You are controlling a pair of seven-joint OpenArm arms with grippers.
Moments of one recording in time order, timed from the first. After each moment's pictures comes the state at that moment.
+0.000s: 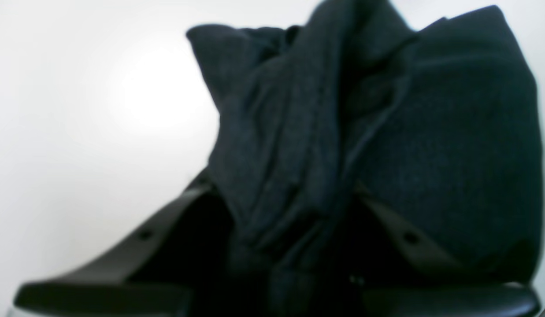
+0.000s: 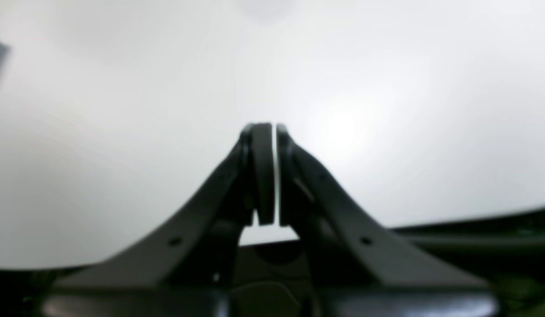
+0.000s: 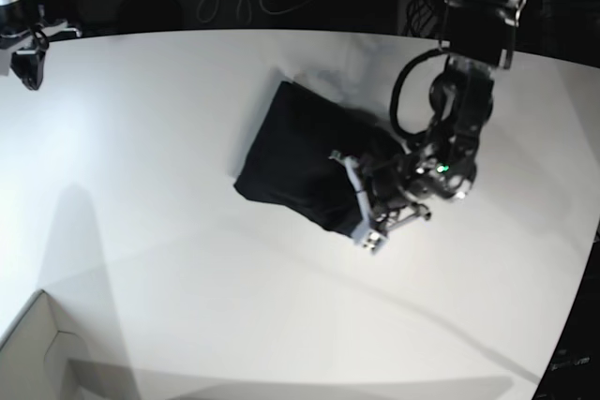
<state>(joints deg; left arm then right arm) -15.7 -11.2 19.9 78.3 -19.1 -23.0 48.8 -36.1 3.6 51.1 110.4 19.0 34.0 -22.9</state>
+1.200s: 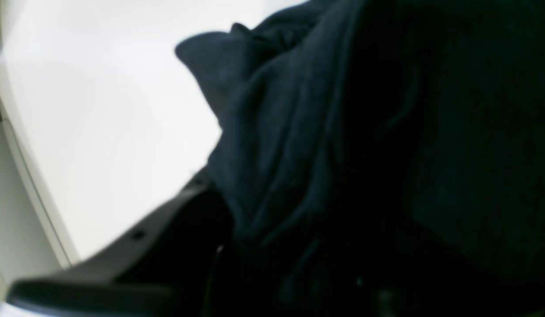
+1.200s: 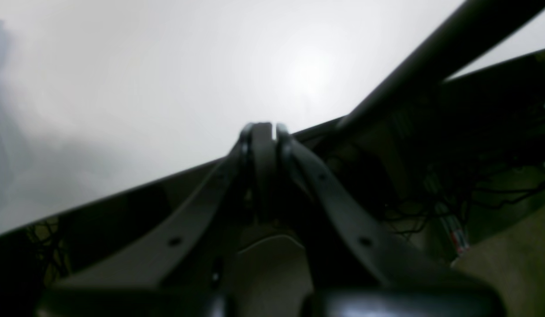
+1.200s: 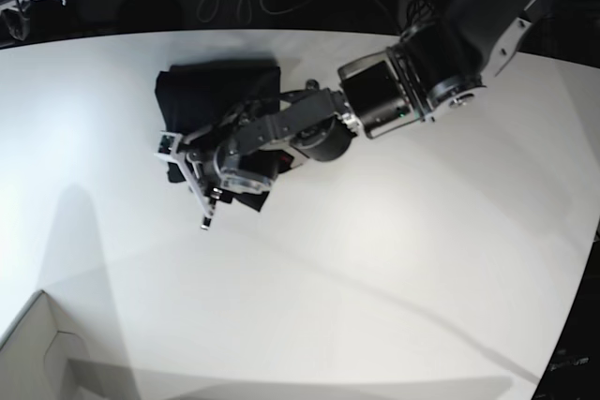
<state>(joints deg) -34.1 2.9 69.3 62.6 13.4 -32.5 32.3 -37.4 -2.0 59.7 103.8 19.0 34.3 -22.9</state>
